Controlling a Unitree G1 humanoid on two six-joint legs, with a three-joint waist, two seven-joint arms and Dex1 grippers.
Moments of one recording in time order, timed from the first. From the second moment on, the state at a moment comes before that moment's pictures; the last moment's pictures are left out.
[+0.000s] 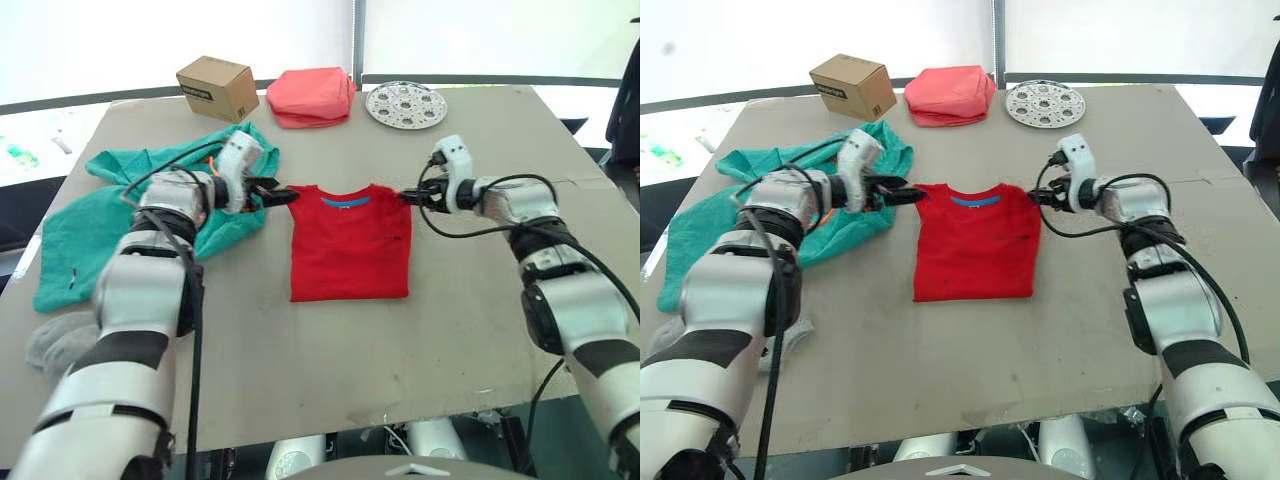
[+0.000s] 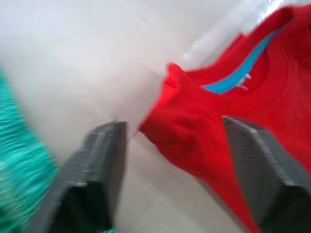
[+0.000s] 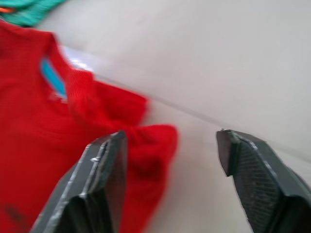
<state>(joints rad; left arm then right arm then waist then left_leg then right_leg) -1.22 0.61 0.00 1.31 -0.11 0.24 -1.11 -1.05 -0.41 0.11 0.83 0.21 0.50 0.74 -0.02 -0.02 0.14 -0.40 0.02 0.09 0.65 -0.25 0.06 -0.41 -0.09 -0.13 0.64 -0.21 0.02</state>
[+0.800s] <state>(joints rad) -0.05 0.62 0.26 -0.28 -0.59 0.52 -1.09 -0.29 -0.26 0.21 -0.13 0.20 0.55 0.55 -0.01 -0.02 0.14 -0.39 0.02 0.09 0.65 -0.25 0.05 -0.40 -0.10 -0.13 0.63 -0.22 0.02</state>
